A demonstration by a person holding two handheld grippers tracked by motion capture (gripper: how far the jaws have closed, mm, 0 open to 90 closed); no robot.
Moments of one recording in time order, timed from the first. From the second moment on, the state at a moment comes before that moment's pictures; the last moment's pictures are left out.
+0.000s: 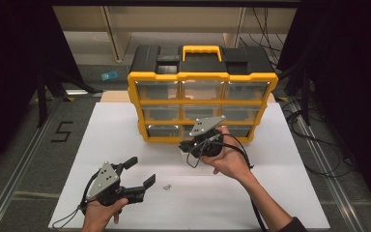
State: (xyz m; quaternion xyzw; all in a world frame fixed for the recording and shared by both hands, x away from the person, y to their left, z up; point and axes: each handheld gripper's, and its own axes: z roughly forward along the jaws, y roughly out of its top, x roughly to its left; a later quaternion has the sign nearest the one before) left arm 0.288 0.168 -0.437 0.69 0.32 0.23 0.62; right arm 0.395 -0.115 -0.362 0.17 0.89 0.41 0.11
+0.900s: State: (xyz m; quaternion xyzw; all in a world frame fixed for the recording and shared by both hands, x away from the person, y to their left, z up) left arm 0.287 0.169 -0.437 0.68 0.32 0.23 0.62; right arm 0.423 -0.148 -0.373 0.23 0.88 0.39 0.15
